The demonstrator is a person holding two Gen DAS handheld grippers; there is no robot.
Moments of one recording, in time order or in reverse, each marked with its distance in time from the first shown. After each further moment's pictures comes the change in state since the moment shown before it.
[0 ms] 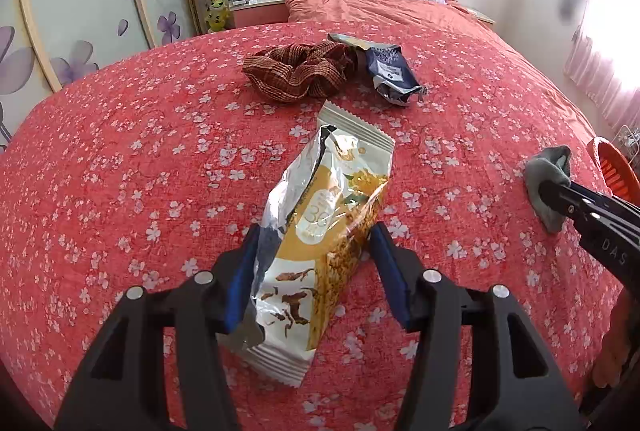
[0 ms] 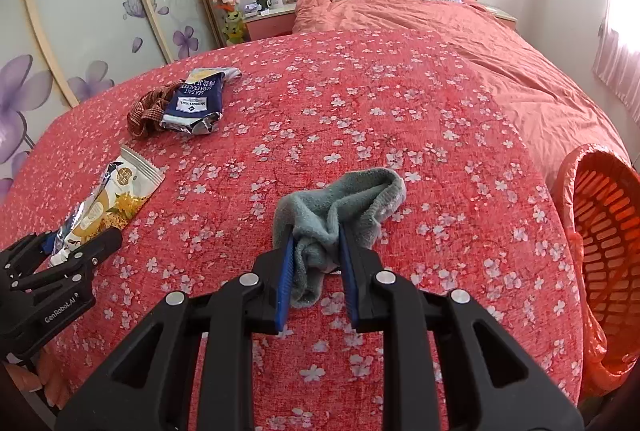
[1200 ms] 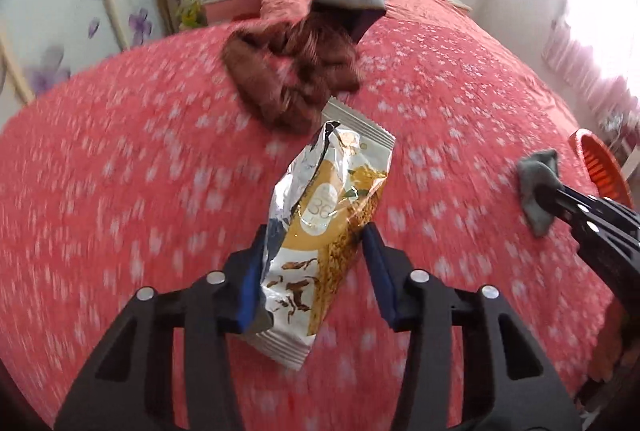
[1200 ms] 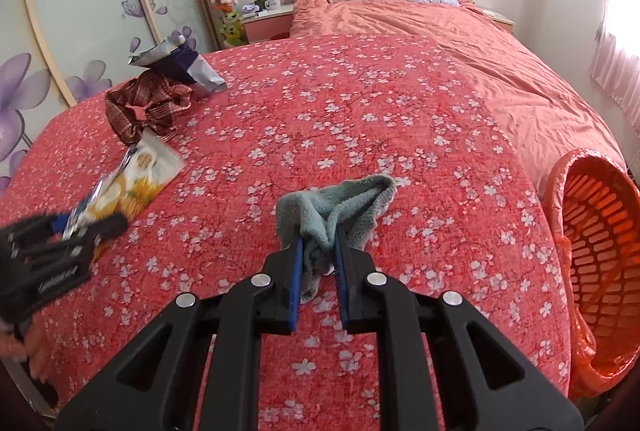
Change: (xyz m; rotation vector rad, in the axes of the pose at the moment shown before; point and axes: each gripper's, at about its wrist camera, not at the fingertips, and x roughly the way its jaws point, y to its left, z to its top) left arm 0.011 0.010 0.016 0.021 0.055 -0.104; right arm -0.005 0.000 0.000 -0.014 -0.004 -0.018
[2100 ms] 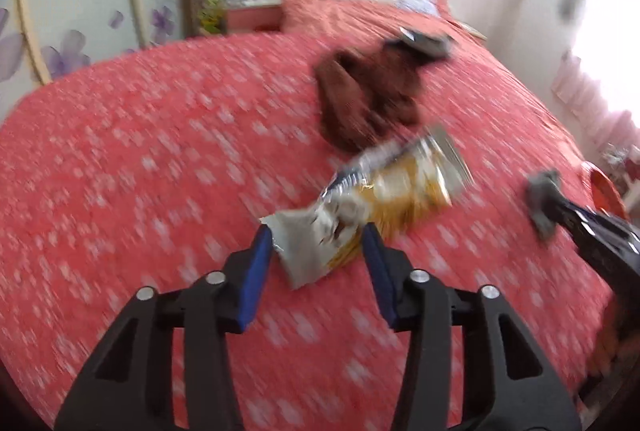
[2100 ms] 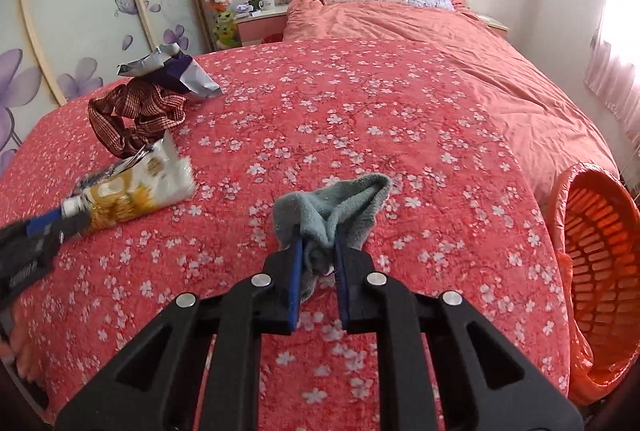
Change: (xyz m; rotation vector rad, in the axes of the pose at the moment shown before) left arm -0.013 0.028 -0.009 -0.050 -0.048 -0.021; right arm 0.010 0.016 0.014 -0.014 -0.005 -0.053
